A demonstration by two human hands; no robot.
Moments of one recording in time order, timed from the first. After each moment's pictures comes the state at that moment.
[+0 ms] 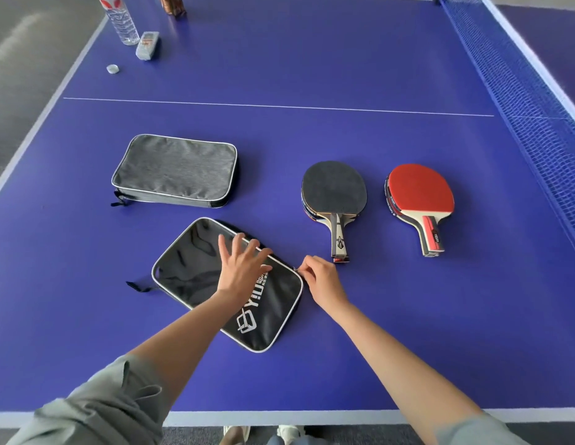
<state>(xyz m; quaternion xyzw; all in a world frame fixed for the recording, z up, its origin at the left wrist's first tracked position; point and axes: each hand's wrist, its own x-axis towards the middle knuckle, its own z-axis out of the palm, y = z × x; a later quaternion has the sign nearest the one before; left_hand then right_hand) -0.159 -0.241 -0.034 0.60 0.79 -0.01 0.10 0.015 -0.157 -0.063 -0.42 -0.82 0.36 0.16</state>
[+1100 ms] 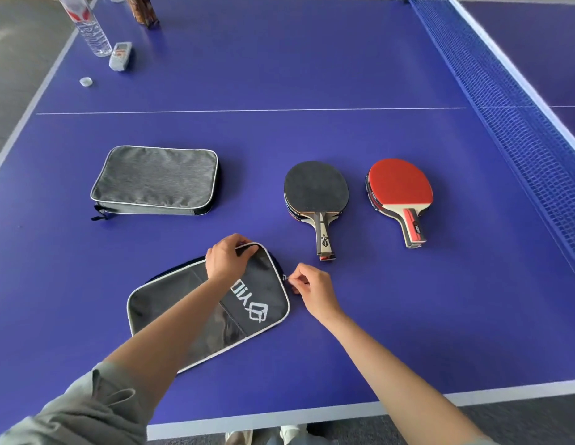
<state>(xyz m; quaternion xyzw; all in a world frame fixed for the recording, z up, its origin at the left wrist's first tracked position) -0.165 -0.216 -0.020 0.37 0.86 0.26 0.23 0.029 -0.177 -0.052 -0.45 -0.74 0.45 0.19</state>
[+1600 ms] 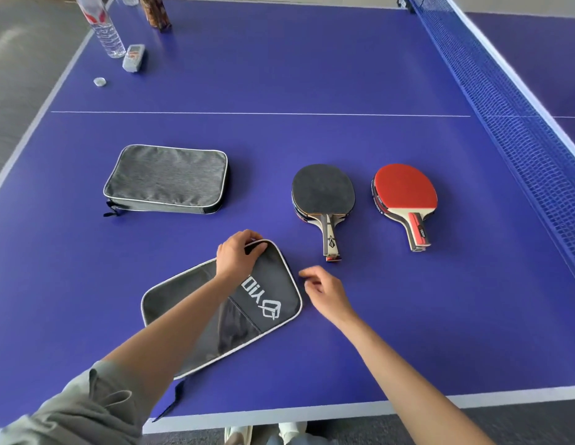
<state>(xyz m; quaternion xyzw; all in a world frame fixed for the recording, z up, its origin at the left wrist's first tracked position) -0.163 -0.222 -0.008 0.39 0.82 0.32 0.26 0.040 -0.183 -0.037 -0.49 -0.70 0.50 0.15</state>
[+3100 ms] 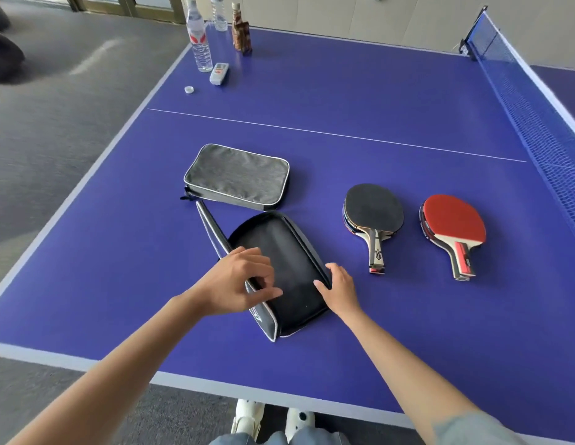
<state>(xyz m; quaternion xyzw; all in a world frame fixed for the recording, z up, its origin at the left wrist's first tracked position) -0.203 -0.363 0.097 0.70 0.65 0.25 0.18 -0.019 -0.205 -0.030 -0.49 -0.80 0.35 0.05</state>
